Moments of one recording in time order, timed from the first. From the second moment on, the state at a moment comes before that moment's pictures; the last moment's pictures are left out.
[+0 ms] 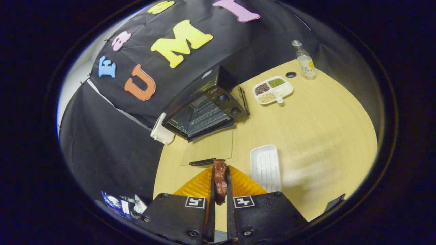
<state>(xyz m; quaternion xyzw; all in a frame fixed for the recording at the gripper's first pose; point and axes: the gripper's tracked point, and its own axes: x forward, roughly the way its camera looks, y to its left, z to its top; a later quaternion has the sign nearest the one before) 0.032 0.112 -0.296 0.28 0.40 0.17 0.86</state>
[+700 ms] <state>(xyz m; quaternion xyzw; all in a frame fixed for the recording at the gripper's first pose) 0.146 0.265 -0.299 0.46 0.31 0.15 0.82</state>
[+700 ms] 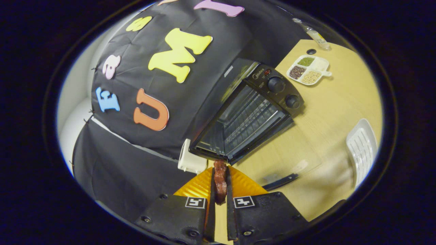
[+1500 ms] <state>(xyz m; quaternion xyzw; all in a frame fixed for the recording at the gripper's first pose) 0.304 0.280 -0.361 0.56 0.21 -0.02 0.80</state>
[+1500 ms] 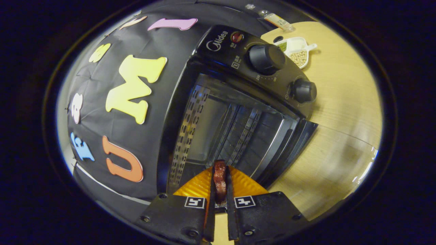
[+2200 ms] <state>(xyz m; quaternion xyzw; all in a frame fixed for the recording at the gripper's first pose) 0.321 0.286 -0.369 0.35 0.25 -0.02 0.90</state>
